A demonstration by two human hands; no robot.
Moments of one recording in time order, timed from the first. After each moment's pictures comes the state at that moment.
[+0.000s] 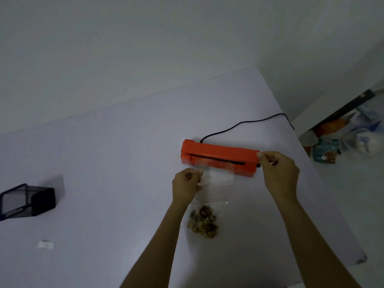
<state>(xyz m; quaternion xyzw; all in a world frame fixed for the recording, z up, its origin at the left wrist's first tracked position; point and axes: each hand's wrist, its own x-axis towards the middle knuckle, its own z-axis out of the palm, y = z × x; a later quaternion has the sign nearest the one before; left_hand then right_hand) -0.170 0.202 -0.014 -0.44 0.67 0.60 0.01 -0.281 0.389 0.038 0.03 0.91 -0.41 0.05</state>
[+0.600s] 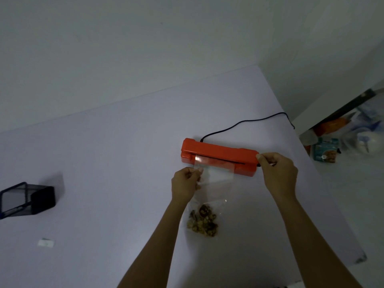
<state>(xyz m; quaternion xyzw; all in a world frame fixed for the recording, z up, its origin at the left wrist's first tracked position) -0.169 0.199 -0.021 -0.44 0.68 0.59 0.02 -0.285 0.391 0.028 0.04 0.92 -0.39 0.07</state>
